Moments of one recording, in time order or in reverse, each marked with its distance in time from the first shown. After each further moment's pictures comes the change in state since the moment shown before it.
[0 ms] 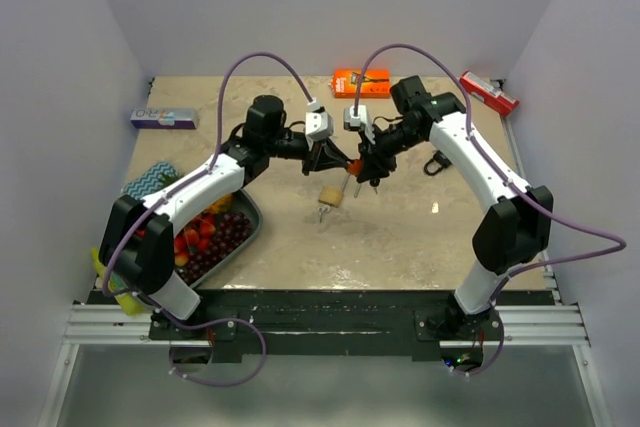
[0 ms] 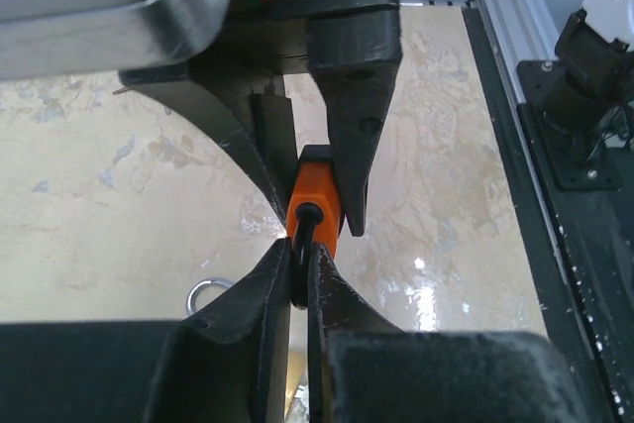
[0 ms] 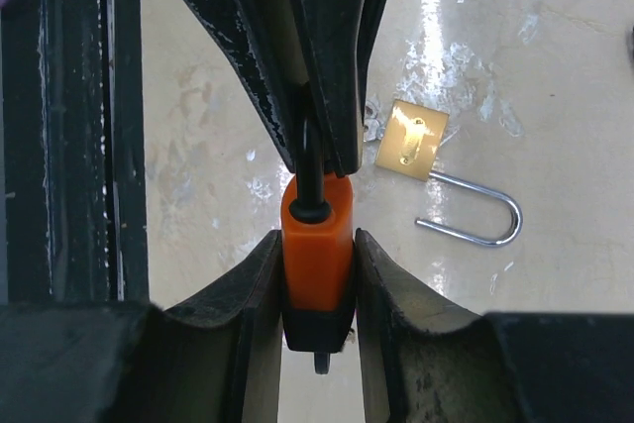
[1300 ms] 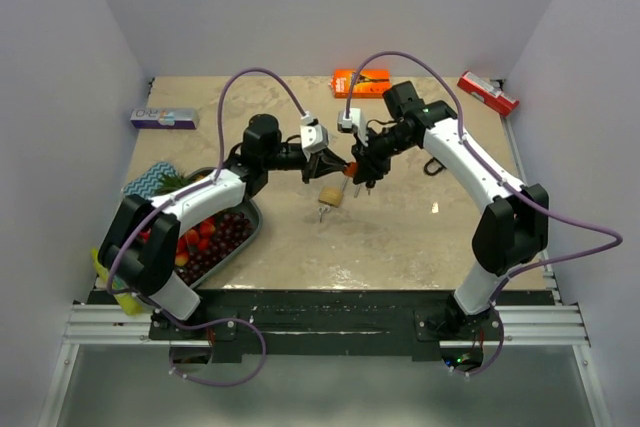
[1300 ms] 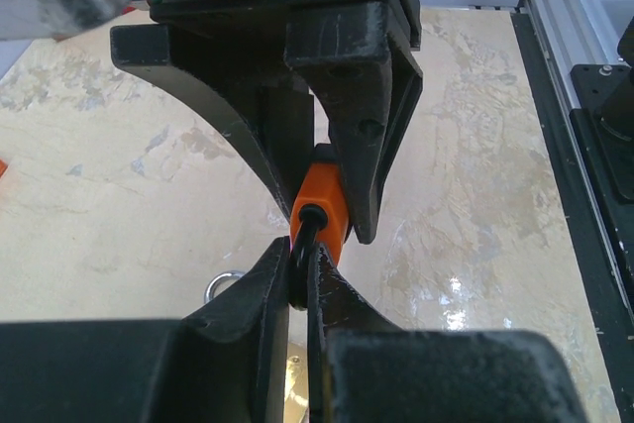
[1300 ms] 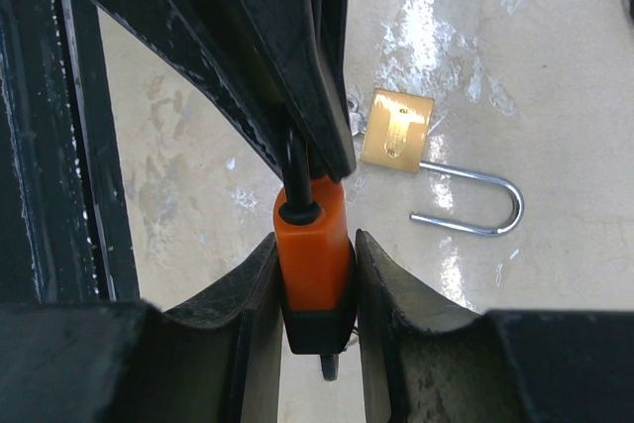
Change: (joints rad) left arm -0.010 -0.012 -0.197 0.285 -0.079 -0.041; right arm 0.036 0.002 -0.071 0.137 0.071 0.140
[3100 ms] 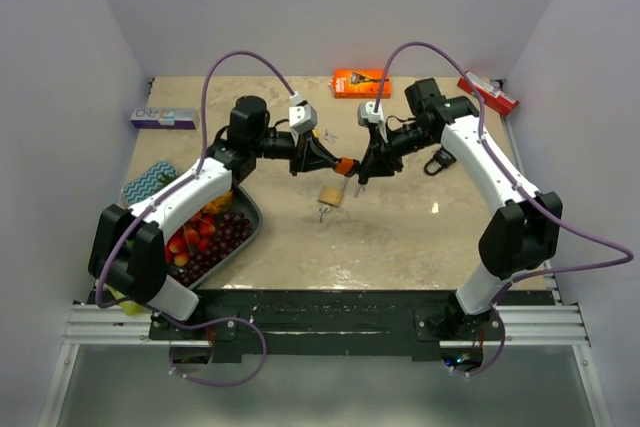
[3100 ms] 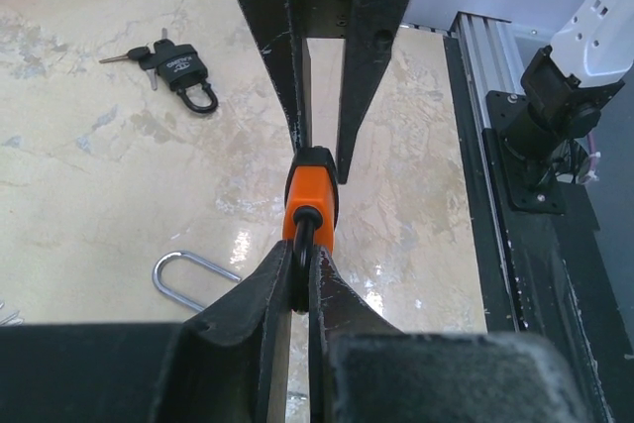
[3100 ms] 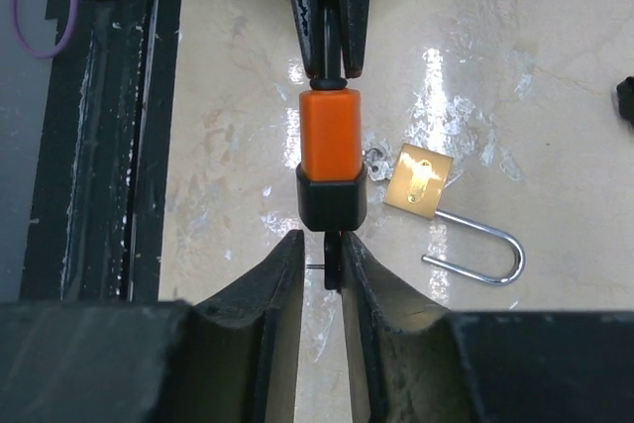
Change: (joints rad) left arm 0.084 -0.063 0.134 -0.274 0.113 -0.101; right arm -0.112 -0.037 0.013 -0.145 -0.241 -0.223
